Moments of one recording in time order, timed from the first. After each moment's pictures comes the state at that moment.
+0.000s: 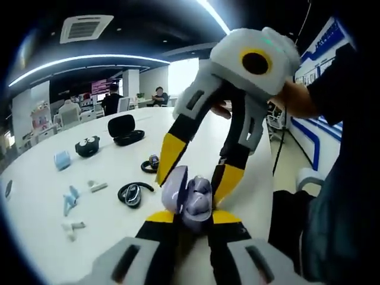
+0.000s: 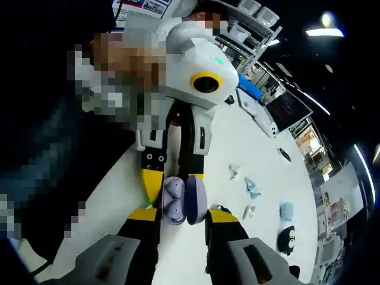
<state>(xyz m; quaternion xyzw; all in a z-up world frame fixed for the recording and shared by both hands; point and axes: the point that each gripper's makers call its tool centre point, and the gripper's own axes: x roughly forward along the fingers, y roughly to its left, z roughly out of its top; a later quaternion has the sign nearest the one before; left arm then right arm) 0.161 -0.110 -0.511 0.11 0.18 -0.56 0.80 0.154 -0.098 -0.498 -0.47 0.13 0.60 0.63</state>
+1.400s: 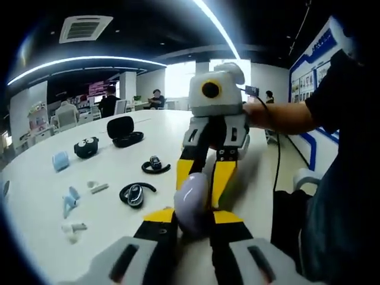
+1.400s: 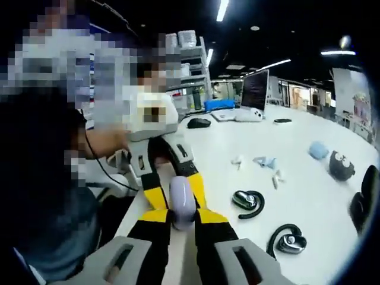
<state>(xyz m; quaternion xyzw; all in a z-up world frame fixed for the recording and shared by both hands) 0.160 -0.107 -0.510 0.12 0.16 -0.57 0.80 0.152 -0.092 -0.498 -0.05 0.22 0.66 0.72</state>
